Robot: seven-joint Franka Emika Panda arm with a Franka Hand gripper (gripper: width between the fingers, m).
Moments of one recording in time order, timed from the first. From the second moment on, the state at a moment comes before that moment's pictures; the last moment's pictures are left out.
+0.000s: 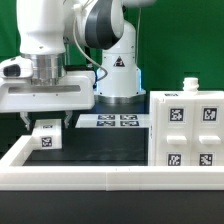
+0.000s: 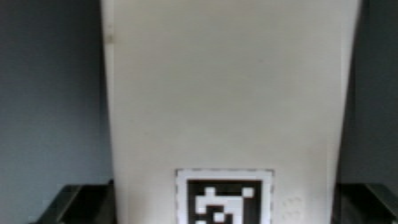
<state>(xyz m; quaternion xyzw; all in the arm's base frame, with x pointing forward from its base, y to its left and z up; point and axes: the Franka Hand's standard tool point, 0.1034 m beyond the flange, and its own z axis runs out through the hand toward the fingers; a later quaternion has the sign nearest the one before) 0.428 -0.181 0.020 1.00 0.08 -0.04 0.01</state>
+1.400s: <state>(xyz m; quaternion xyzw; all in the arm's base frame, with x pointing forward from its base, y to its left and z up) 0.457 -0.048 0.146 1.00 0.05 -0.02 -0.01</state>
